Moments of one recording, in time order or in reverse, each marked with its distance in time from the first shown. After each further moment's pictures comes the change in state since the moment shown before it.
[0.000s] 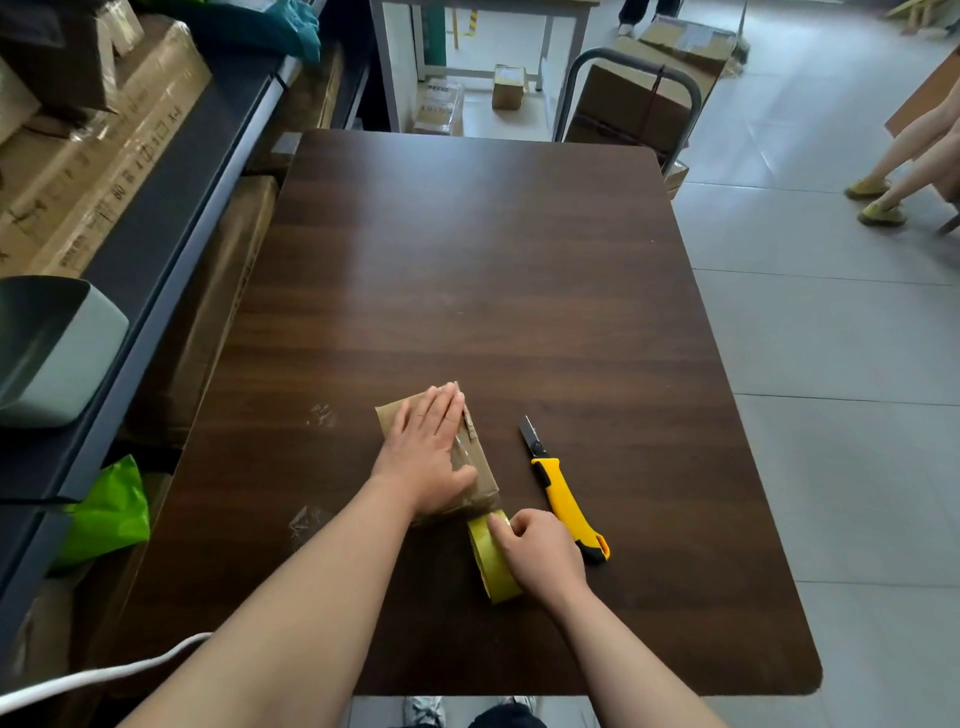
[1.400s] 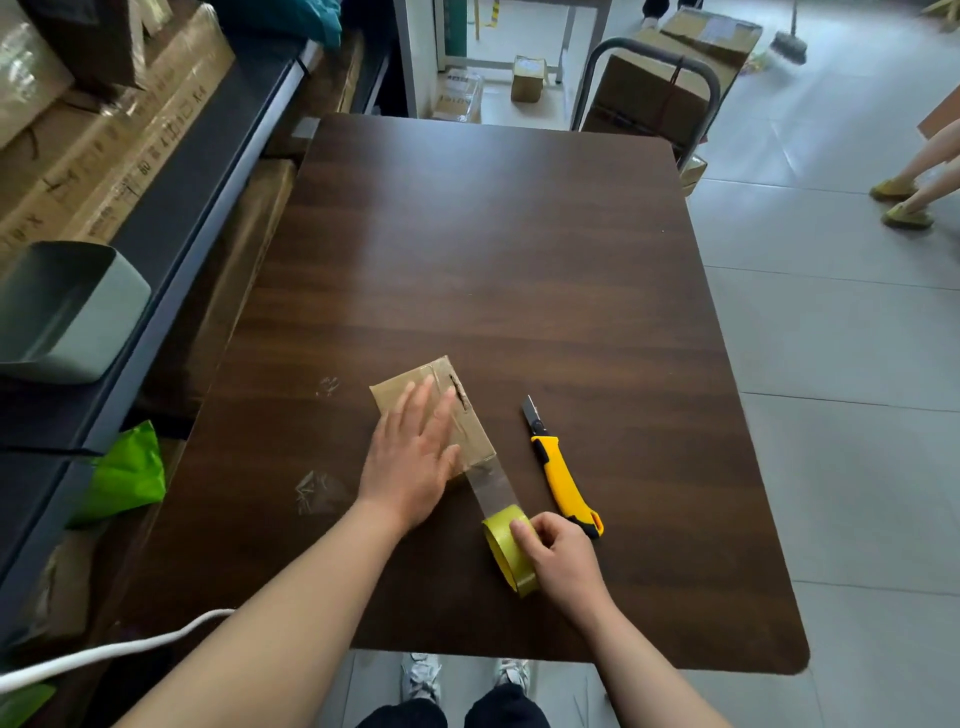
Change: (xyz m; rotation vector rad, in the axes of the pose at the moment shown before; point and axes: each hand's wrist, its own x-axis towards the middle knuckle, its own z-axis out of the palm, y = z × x) left_hand -0.051 0.007 0.018 -0.105 0.263 -0.082; right_hand -0.020 0.057 0.008 0.359 0.007 -0.139
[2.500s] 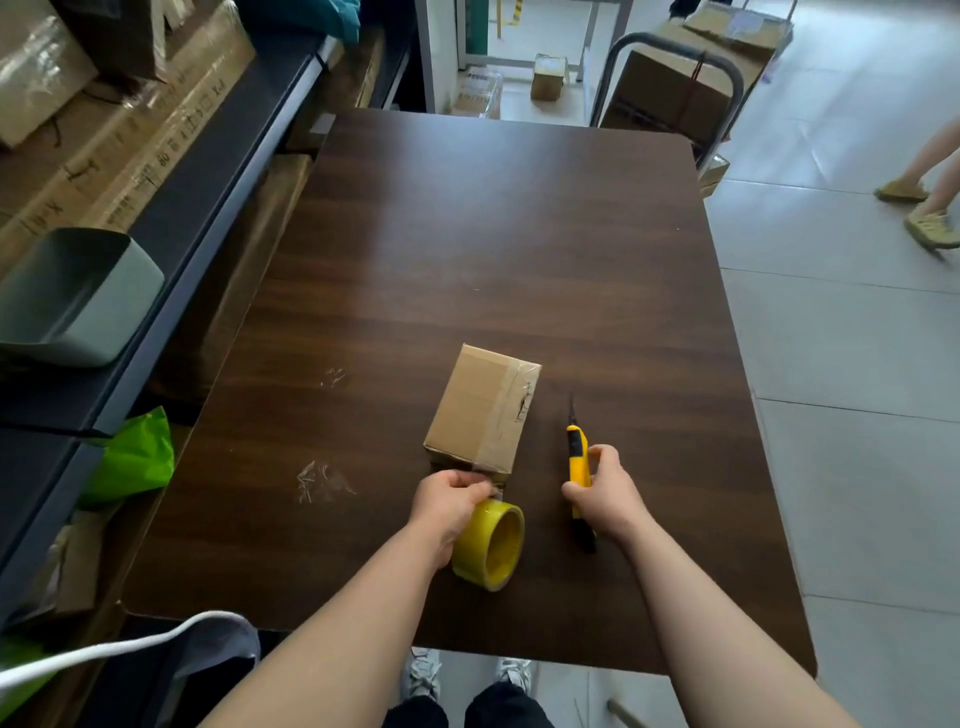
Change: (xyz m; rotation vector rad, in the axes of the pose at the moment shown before) left_hand -0.017 0.051 0.038 -1.164 -0.287 -0.894; right_hand 0.064 -0.011 -0.061 -0.219 -0.013 0.228
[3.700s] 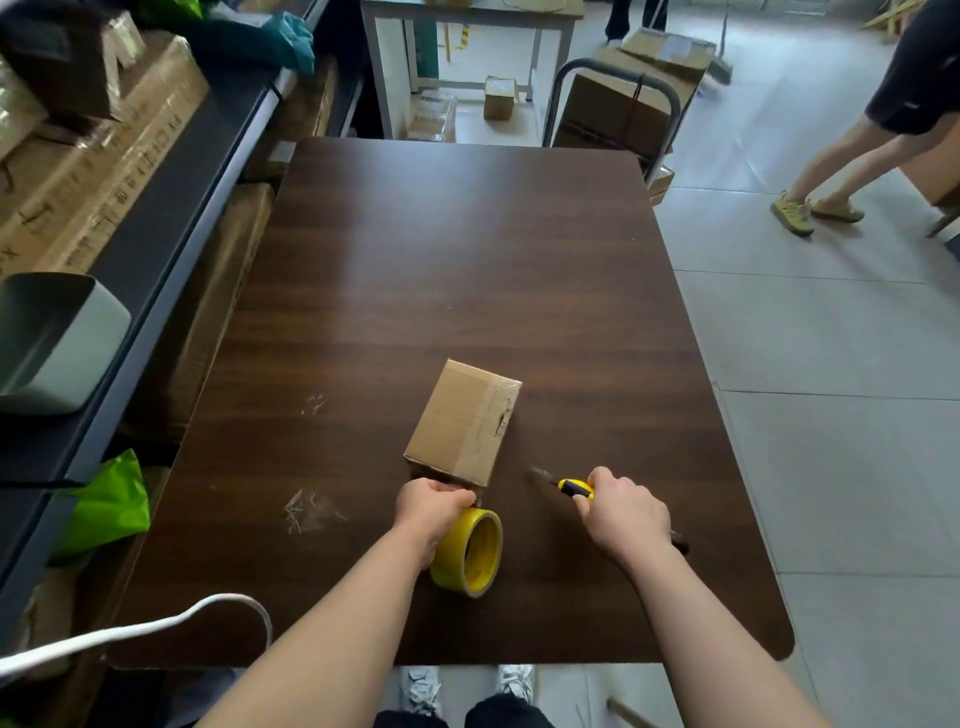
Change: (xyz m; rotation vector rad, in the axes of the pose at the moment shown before) left_hand -0.003 0.020 -0.012 0.185 0.064 0.008; right_hand -0.043 -0.003 -0.019 -0.668 0.183 -0.044
